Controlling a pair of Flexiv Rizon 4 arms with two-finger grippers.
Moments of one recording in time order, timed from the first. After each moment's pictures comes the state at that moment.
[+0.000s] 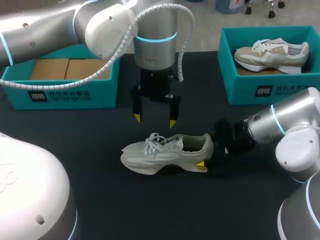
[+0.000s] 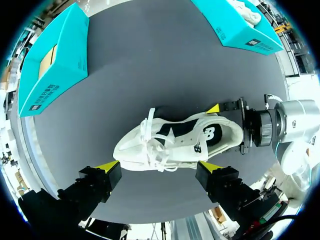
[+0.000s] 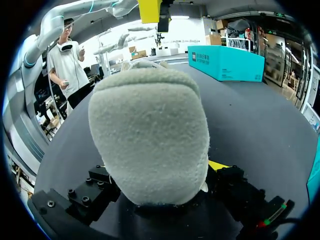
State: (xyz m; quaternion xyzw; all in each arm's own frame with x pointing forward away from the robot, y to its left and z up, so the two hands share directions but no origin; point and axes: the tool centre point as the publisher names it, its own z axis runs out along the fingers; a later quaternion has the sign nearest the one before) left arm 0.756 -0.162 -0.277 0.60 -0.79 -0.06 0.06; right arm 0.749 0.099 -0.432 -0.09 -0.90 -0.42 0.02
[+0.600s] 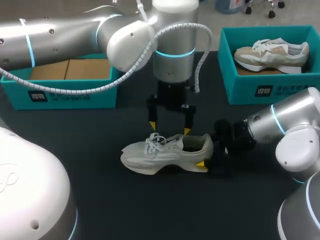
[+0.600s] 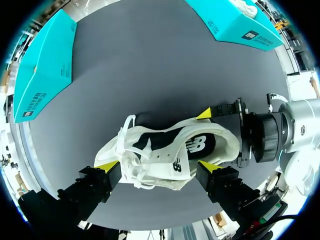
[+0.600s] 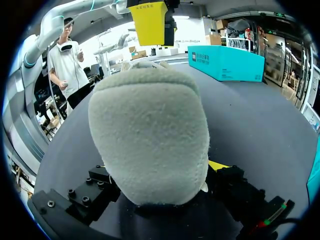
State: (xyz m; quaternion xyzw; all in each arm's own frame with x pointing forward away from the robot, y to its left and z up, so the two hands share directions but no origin) left arm 0.756 -0.202 -0.310 0.60 -0.80 -0.05 0.05; right arm 0.749 0.099 -0.432 -0.09 -0.90 -0.42 0.02
